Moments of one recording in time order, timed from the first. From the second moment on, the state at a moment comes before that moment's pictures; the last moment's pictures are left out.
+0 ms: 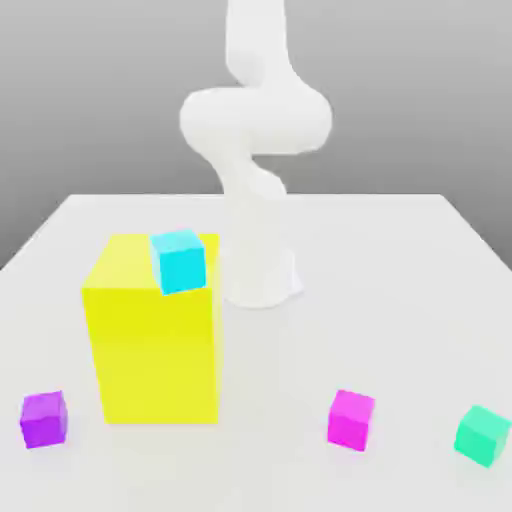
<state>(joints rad) 0.03 -0.71 0.02 -2.31 0.01 2.33 0.78</state>
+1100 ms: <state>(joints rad) 0.44 0.46 0.16 -2.37 -0.23 2.82 0.80</state>
